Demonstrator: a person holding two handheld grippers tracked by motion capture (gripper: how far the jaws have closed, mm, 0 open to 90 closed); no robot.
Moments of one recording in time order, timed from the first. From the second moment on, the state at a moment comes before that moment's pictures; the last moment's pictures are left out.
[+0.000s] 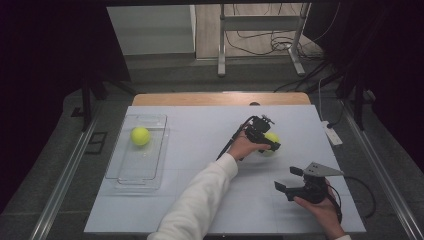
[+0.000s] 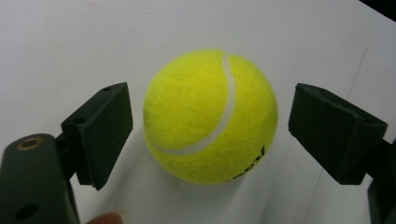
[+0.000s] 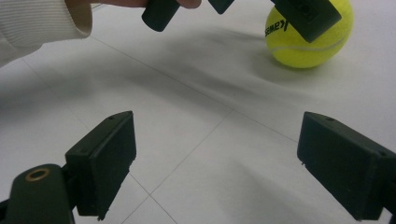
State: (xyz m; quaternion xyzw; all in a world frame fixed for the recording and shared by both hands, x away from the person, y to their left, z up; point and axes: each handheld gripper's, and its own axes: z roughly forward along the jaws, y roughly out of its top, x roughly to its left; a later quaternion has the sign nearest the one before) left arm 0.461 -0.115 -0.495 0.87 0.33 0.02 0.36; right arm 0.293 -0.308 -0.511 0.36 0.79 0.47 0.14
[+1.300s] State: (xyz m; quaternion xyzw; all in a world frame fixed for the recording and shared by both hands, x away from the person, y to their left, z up) left arm 0.460 -0.115 -0.495 0.88 0.32 0.02 0.36; right arm 0.293 -0.309 -0.511 0.36 0.79 0.47 0.14
